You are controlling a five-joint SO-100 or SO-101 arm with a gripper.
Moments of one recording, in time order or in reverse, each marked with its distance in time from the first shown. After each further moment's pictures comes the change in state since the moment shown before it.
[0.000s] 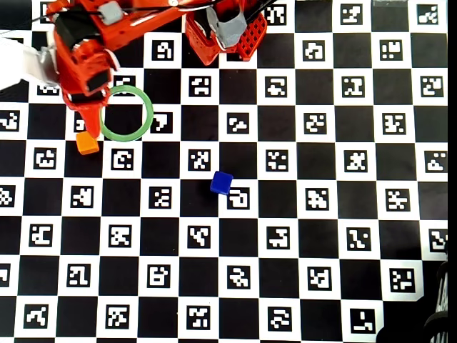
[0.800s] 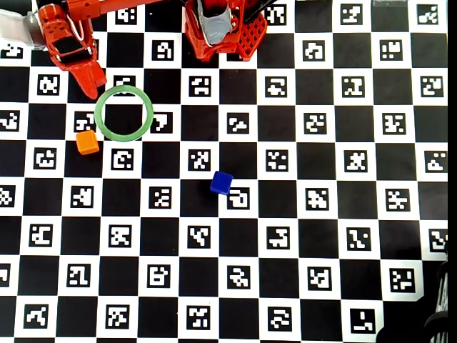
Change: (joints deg) arm 11.5 1.8 14.5 -2.0 -12.5
